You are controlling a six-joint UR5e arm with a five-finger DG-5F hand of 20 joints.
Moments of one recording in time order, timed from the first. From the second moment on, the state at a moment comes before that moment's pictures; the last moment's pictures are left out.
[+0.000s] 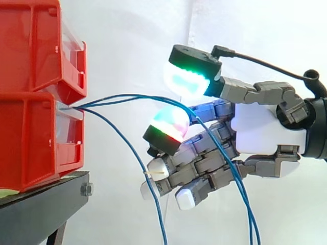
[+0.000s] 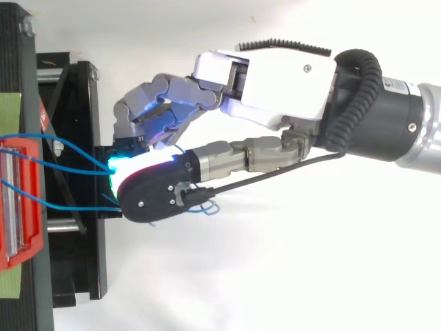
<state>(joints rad) 0.12 -2.27 -1.24 -2.69 -1.26 -0.24</state>
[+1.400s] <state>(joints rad) 0.12 -2.27 -1.24 -2.69 -1.26 -0.24</state>
